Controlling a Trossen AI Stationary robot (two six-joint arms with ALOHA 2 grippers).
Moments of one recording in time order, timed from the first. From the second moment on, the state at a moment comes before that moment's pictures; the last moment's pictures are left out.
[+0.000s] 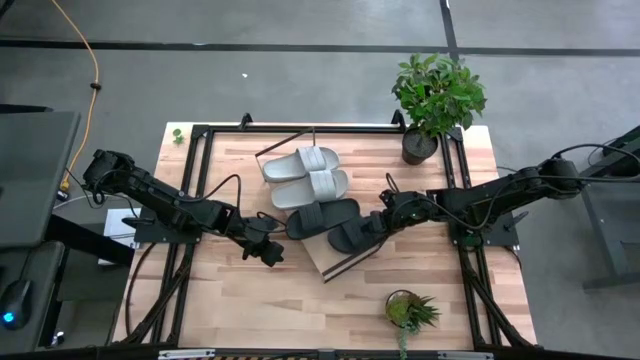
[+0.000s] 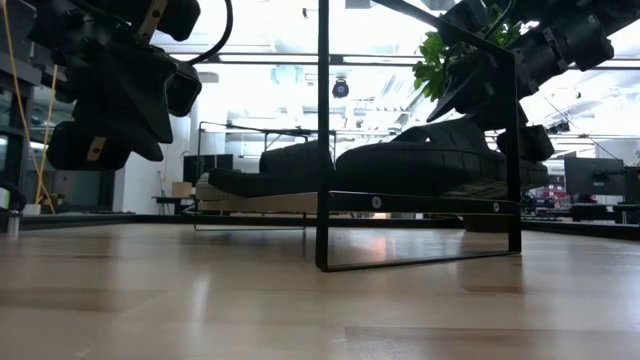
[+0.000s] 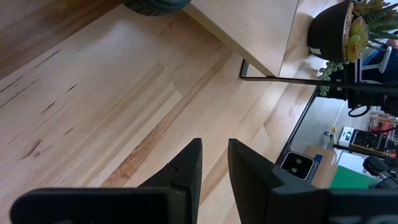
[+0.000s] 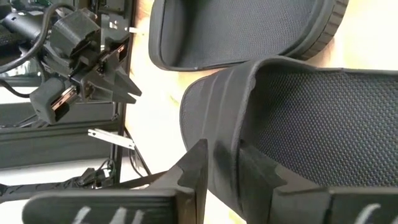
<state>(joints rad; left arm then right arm) -0.18 1.31 0.57 -0.05 0.09 -1.31 0.10 1.18 0.52 0.09 -0.03 1.38</state>
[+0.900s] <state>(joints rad) -0.18 1.31 0.57 -0.05 0.10 -1.31 0.10 1.18 0.67 -0.25 0.03 1.29</state>
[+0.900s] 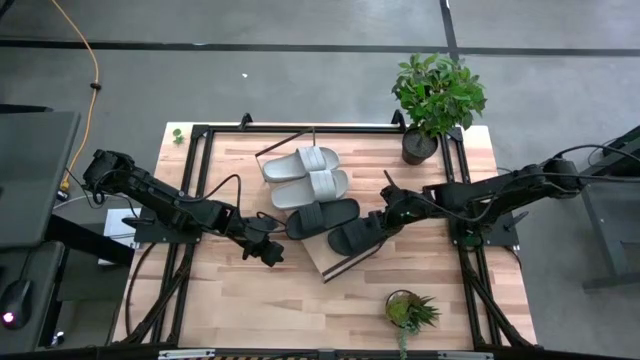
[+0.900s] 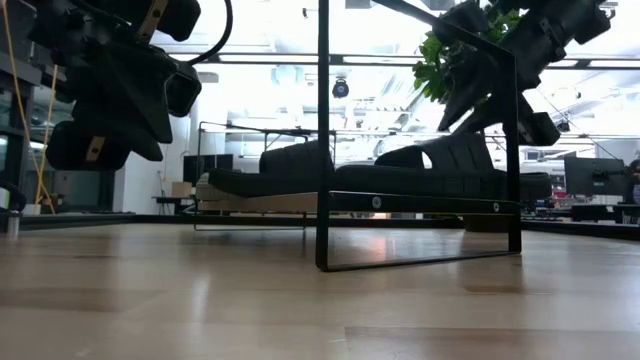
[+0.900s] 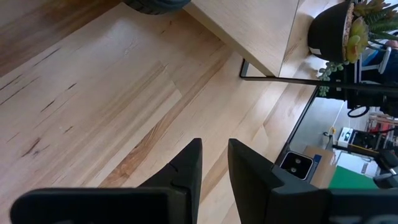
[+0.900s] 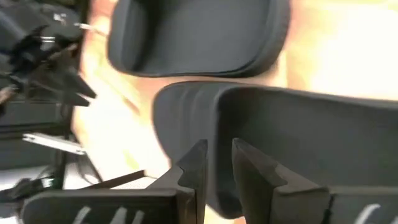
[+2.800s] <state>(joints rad) -0.18 1.31 0.57 -0.06 0.10 -1.31 0.00 1.18 0.70 -0.84 0.11 1.33</state>
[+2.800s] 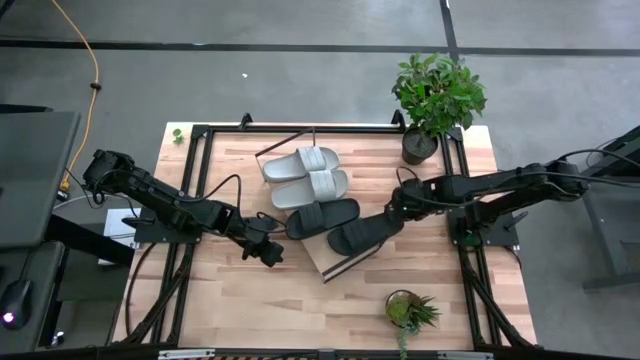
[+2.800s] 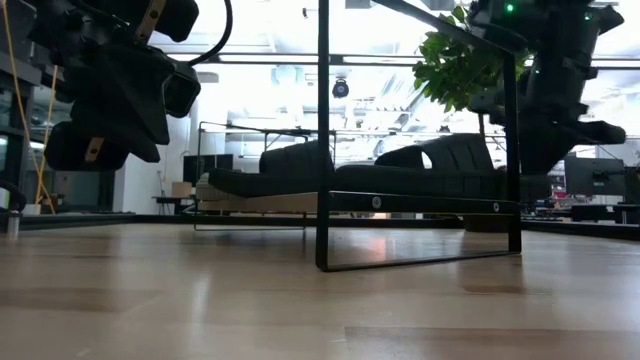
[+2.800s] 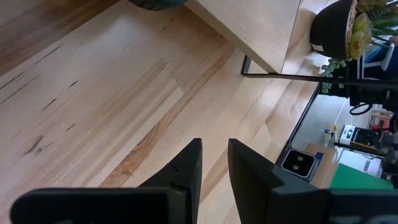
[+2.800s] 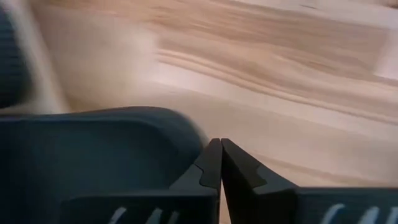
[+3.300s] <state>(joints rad) -0.18 1.31 0.57 -0.06 0.10 -1.31 0.00 1.18 0.70 -0.77 0.10 1.32</state>
